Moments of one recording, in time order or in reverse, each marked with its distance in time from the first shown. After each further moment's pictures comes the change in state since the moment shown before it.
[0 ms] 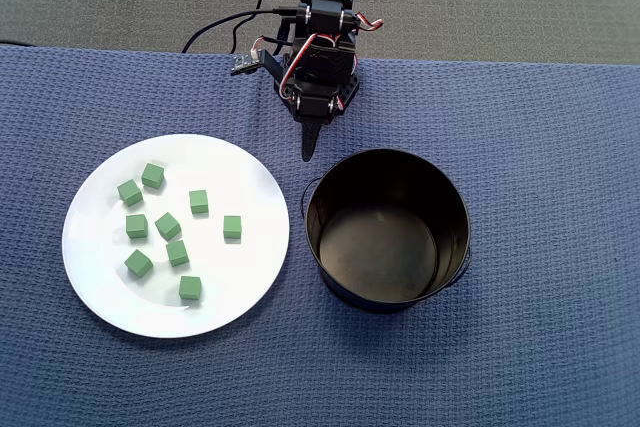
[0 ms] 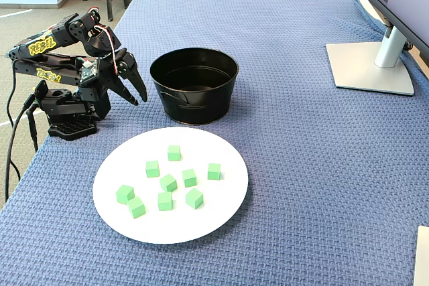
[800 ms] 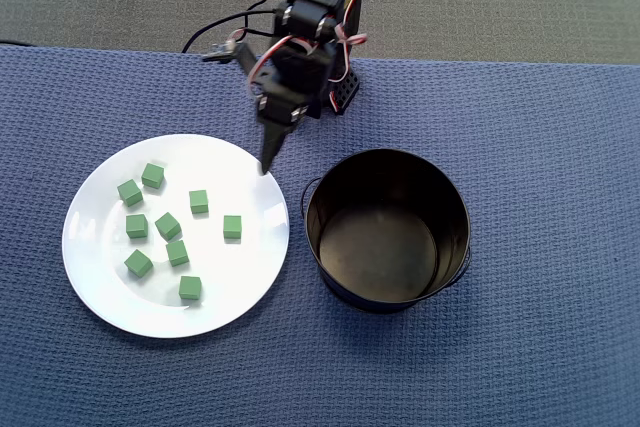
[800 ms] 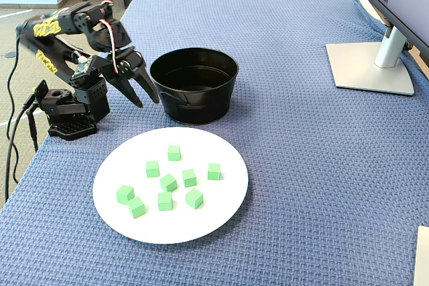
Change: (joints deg) arm 16.2 -29.8 -19.1 -8.1 1.1
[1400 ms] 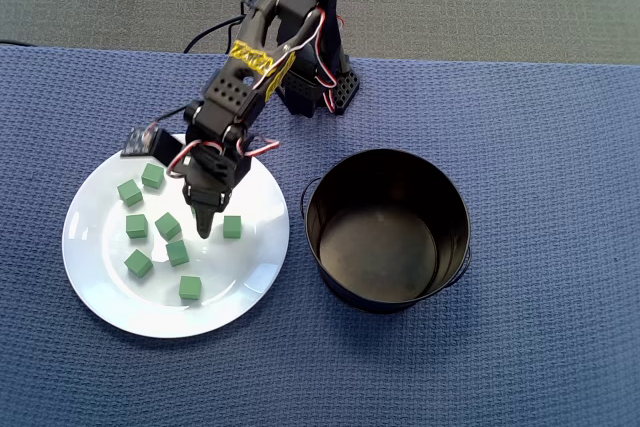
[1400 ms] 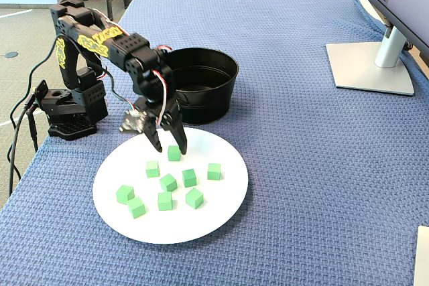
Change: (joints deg) arm 9.8 -58.6 -33.2 -7.3 -18.4
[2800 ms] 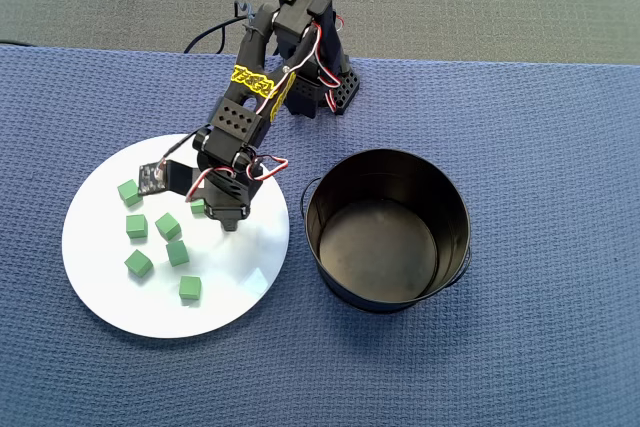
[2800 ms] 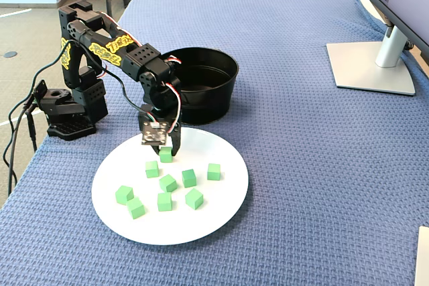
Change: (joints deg) arm -3.7 -4.3 1.7 1.1 -7.1
